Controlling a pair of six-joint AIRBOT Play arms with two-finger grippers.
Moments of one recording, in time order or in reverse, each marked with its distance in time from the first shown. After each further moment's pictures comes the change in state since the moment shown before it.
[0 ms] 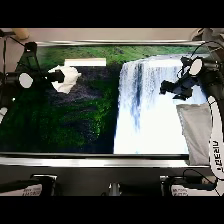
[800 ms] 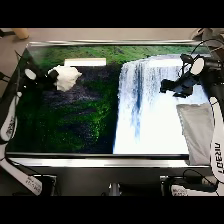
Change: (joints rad) left arm 0.164 -0.400 0.340 -0.302 -0.021 -0.058; right arm 0.000 0.037 0.002 0.013 -0.021 -0.068
